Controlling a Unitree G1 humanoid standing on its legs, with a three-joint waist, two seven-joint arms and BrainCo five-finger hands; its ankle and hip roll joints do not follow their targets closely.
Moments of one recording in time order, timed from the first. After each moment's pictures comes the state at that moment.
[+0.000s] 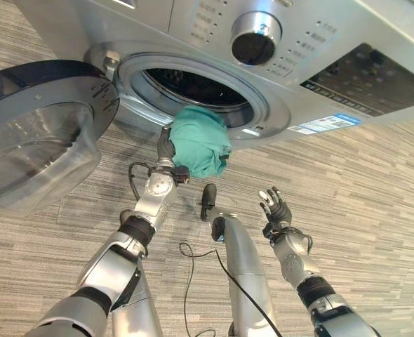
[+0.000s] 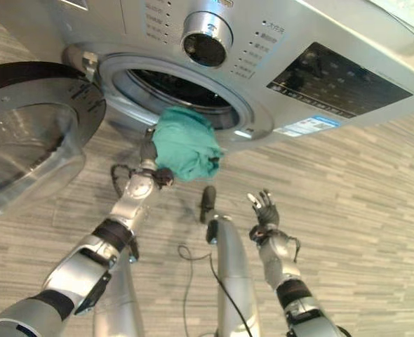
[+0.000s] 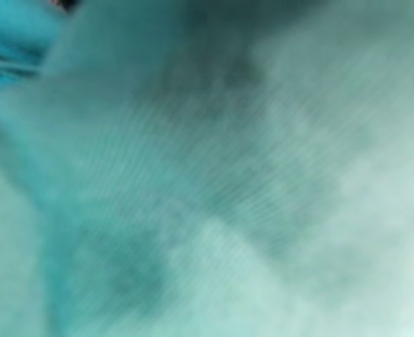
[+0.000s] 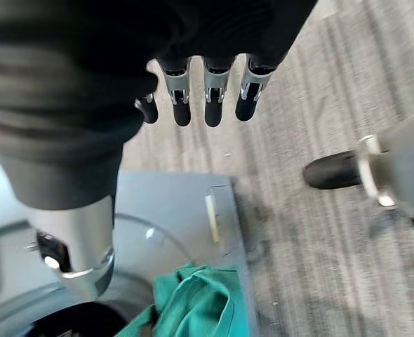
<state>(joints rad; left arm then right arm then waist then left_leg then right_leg) -0.85 0.26 -0.43 0.80 -0.57 -0.31 0.31 -0.32 -0.20 0.24 0.63 0.81 -0.23 -0.13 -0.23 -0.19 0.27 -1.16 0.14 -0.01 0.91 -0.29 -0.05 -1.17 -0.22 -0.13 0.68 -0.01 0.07</state>
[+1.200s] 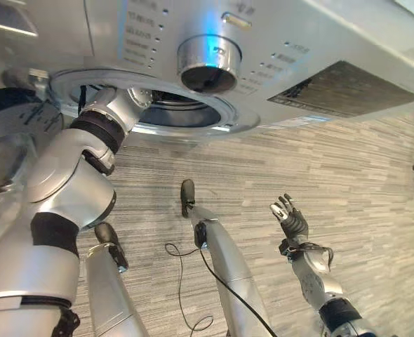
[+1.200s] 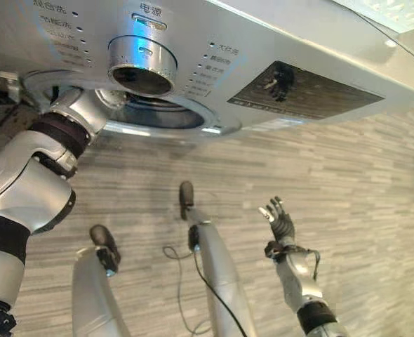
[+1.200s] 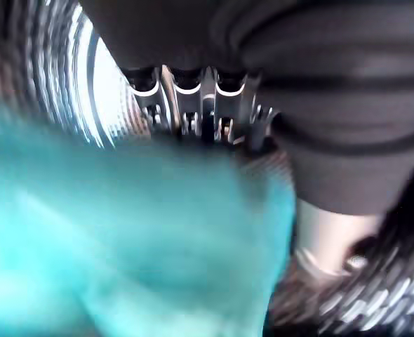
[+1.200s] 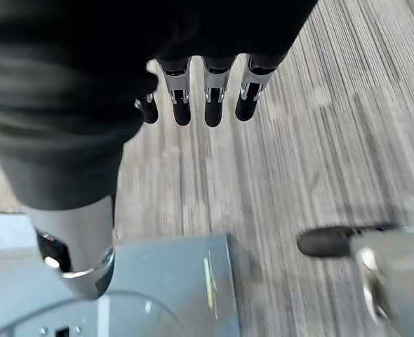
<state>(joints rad) -1.51 0.50 -1.00 1.16 0.25 -0.03 0.25 -0.15 -0.33 0.24 0.50 0.77 -0.20 -0.05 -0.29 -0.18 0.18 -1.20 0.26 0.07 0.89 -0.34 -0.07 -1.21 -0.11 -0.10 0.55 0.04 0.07</state>
